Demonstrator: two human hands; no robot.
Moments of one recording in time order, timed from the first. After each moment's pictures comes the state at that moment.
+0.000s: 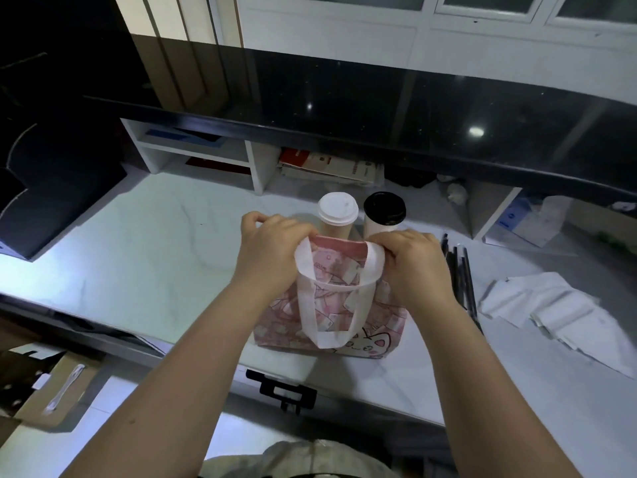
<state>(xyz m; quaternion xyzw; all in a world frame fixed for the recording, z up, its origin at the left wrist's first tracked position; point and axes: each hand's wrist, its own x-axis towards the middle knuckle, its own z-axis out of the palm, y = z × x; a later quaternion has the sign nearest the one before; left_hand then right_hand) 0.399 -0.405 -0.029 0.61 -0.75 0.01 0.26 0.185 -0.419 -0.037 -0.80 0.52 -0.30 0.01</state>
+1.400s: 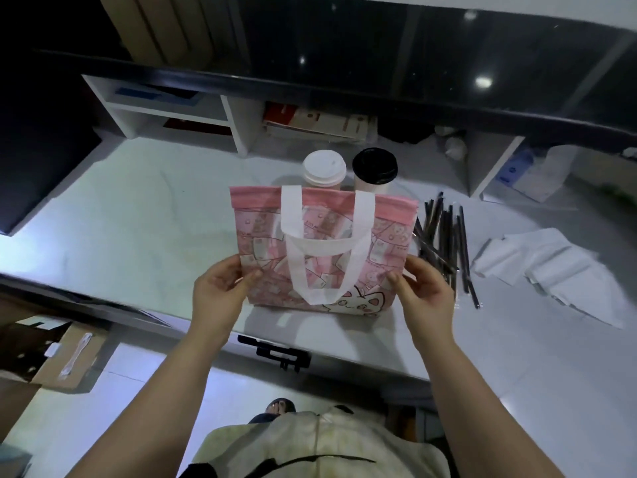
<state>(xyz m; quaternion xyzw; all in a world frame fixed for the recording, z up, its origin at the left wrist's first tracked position) 0.418 -0.337 -0.121 0.61 -0.36 -0.41 0.57 0.138 -0.356 -0.142 -0.44 0.51 -0.58 0.46</state>
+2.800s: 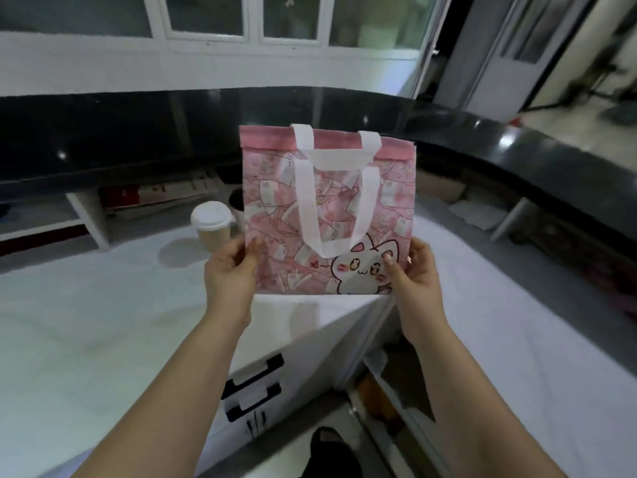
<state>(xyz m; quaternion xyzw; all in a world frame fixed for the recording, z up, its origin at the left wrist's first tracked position) 0.402 -0.348 -0.032 0.38 -0.50 -0.61 0.48 0.226 -0.191 -0.019 -0.27 0.59 -0.73 0.21</state>
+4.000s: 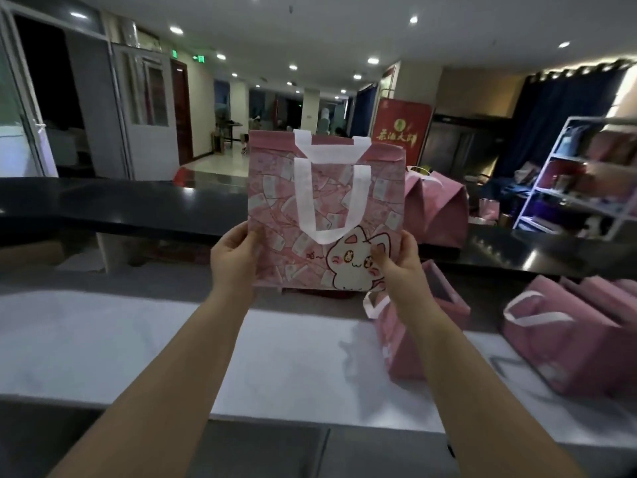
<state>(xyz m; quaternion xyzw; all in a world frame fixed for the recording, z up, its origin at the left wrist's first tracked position) 0.168 0.260 0.123 -0.03 -0.52 -0.83 0.18 0.183 0.492 0.123 -0.06 0.67 -0.71 -0.21</state>
